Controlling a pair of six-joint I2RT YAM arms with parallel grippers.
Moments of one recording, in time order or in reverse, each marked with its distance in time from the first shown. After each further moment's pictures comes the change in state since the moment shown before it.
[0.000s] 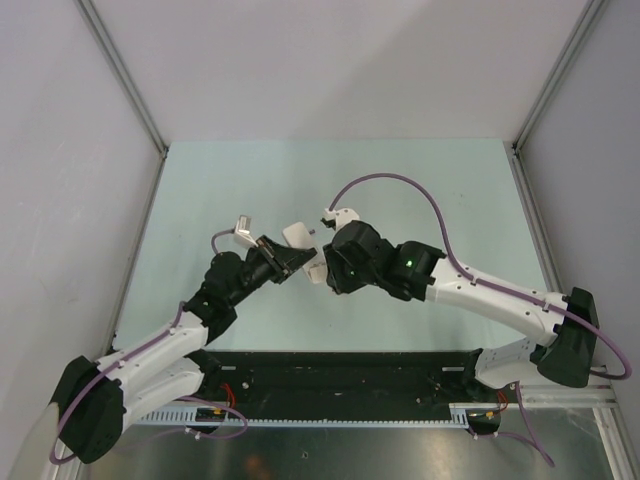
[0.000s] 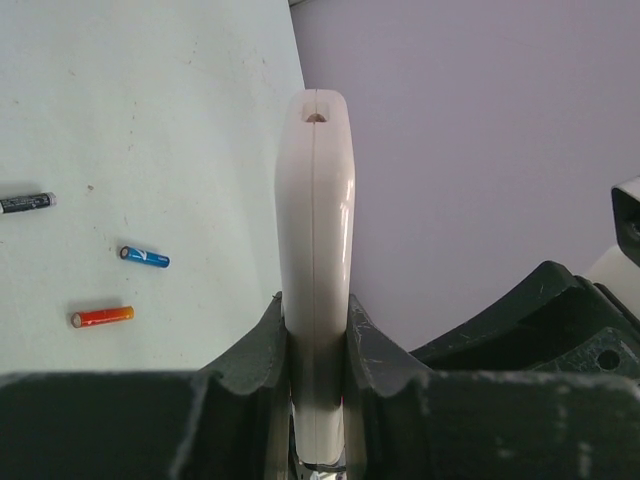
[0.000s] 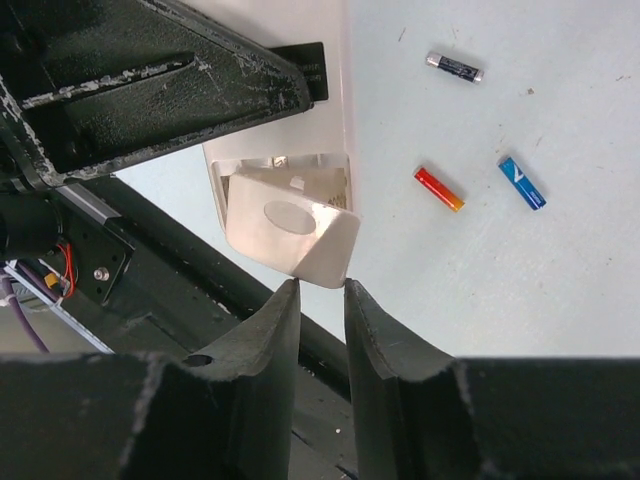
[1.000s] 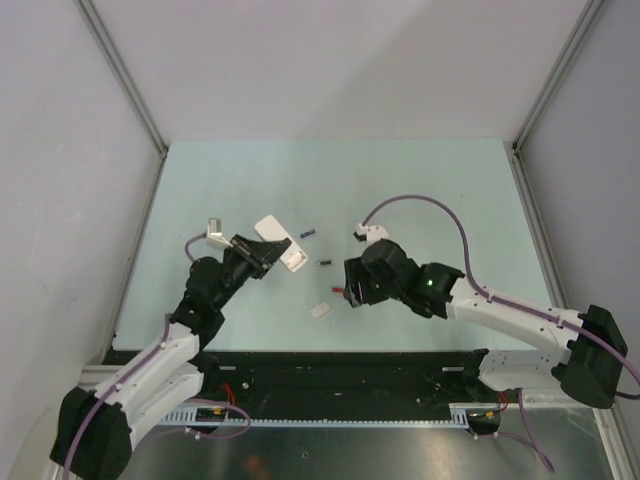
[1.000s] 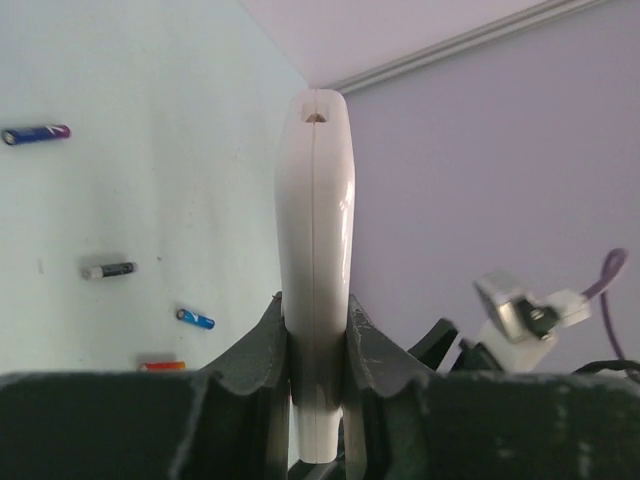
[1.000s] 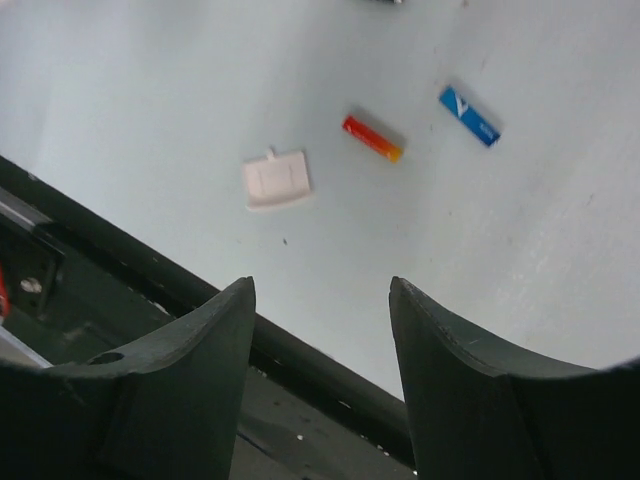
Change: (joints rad) left arm 0.163 -0.089 -0.053 -0.002 -0.013 0.011; right arm -0.092 -0.145 -0.287 0.144 -0.016 0.057
